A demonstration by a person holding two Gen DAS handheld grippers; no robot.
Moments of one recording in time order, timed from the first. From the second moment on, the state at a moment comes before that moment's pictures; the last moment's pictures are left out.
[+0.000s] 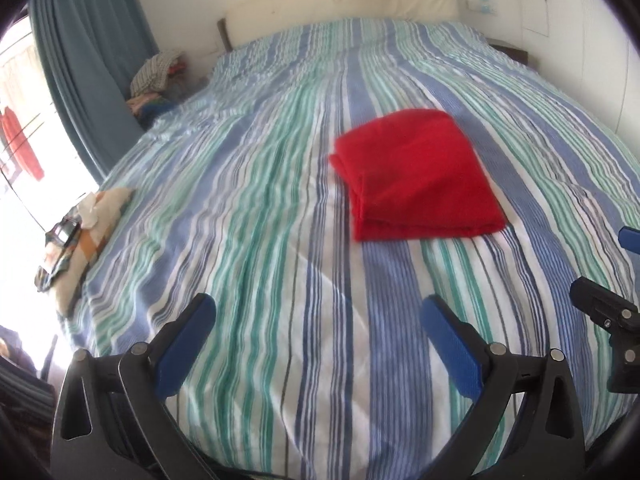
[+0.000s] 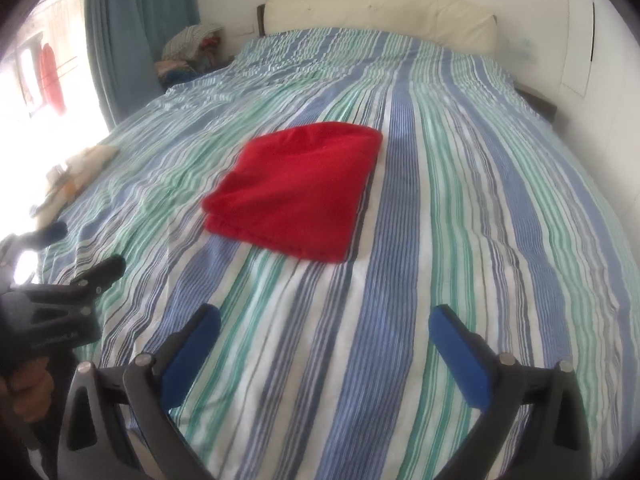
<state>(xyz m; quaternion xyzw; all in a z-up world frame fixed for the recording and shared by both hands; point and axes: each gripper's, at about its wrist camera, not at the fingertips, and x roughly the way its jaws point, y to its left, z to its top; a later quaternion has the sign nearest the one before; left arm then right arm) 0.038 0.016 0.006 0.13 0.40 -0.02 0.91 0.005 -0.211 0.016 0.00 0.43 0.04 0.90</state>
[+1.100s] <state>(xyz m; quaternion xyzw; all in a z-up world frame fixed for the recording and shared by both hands) 0.016 0.023 0.024 0.09 0.41 -0.04 0.91 -0.034 -0.179 0.066 -0.04 0.41 0.03 0.91</state>
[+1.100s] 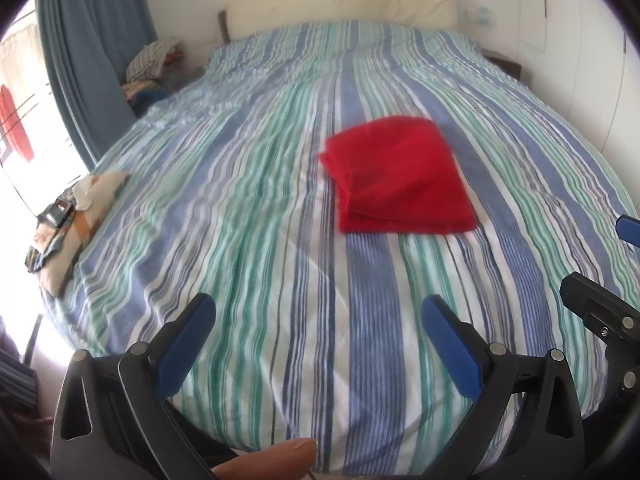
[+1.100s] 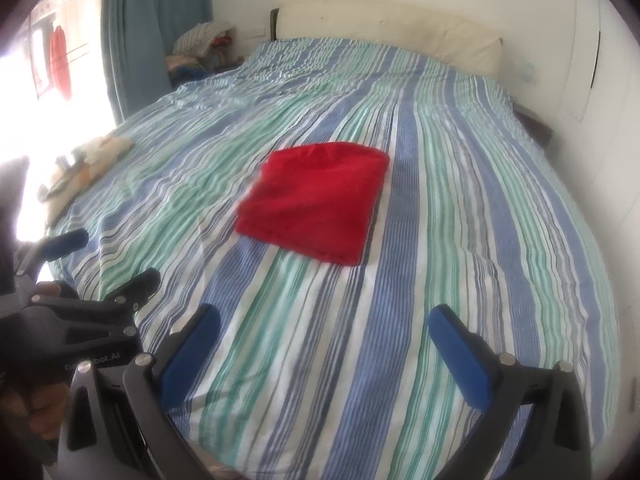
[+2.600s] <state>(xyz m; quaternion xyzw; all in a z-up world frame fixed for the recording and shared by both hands) 0.019 0.020 0.053 0.09 0.38 -0.05 0.92 -0.033 -0.190 0.102 -0.08 0.39 -0.04 0.92</state>
